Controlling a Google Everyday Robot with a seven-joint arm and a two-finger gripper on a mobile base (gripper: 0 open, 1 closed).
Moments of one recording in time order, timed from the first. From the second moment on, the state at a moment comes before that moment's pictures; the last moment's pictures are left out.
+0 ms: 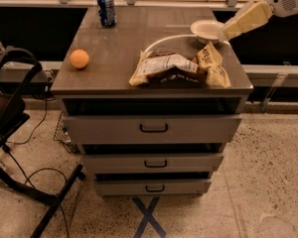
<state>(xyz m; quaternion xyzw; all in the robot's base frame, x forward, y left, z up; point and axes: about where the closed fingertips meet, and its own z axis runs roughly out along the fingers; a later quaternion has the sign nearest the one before) 0.643 -0.211 1.037 -0.49 0.72 0.06 0.50</state>
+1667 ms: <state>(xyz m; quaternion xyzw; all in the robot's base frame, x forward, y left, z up) 0.679 -0.126 0.848 -0.52 0.77 0.18 0.33</state>
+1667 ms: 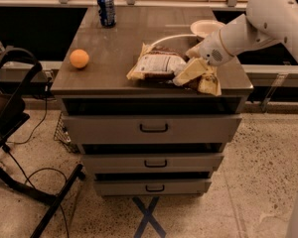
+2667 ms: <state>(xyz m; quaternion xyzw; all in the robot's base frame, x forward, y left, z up) 0.680 -0.121 0.852 -0.52 0.77 0.19 0.33</state>
